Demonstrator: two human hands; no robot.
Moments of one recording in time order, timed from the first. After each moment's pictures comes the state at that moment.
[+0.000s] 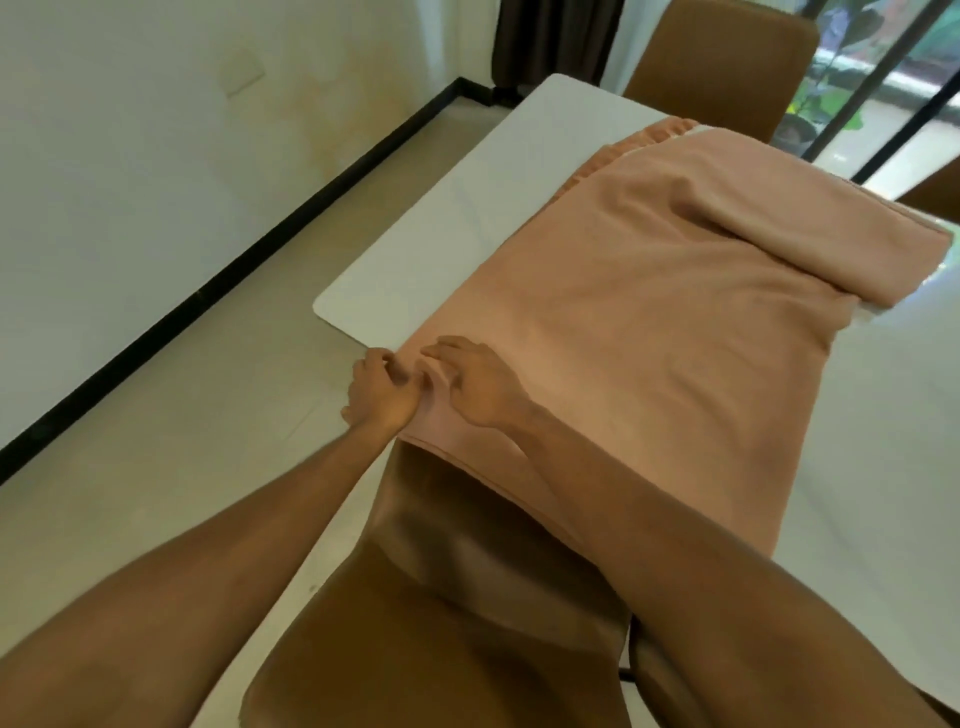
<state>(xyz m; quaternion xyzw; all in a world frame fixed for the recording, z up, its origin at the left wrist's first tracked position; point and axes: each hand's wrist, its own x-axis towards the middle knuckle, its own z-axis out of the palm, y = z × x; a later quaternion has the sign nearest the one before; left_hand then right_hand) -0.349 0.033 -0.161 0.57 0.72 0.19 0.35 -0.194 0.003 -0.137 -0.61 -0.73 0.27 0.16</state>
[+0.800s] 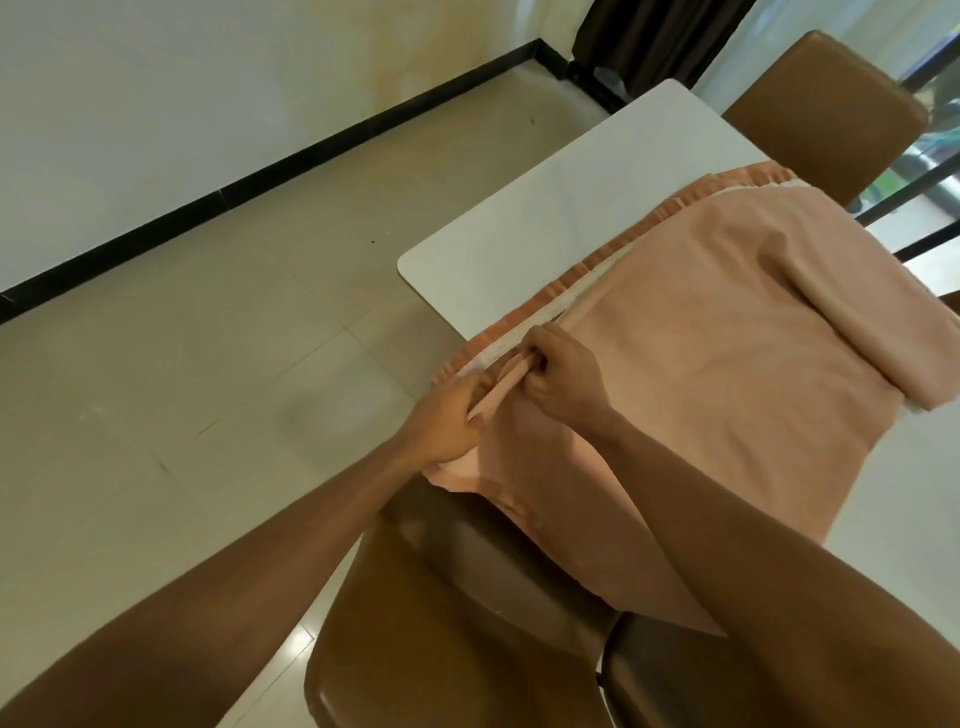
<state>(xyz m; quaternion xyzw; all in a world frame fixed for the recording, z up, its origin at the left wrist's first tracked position) -0.397 0.004 -0.153 0.72 0.52 0.12 0.44 -0.207 0.027 -0.134 -0.62 -0.74 0.17 0.20</state>
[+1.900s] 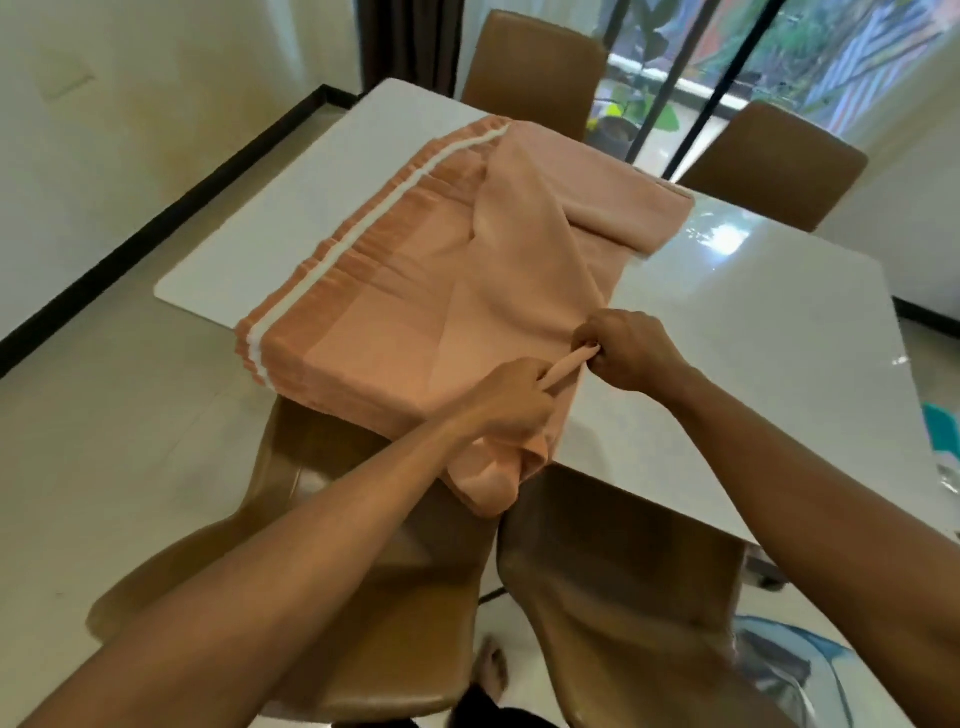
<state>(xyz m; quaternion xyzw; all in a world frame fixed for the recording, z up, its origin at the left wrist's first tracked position) -0.126 -0.188 -0.008 0.77 0.32 0.01 0.56 0.065 -0.229 0.013 -0.75 -0.66 0.05 -0.05</state>
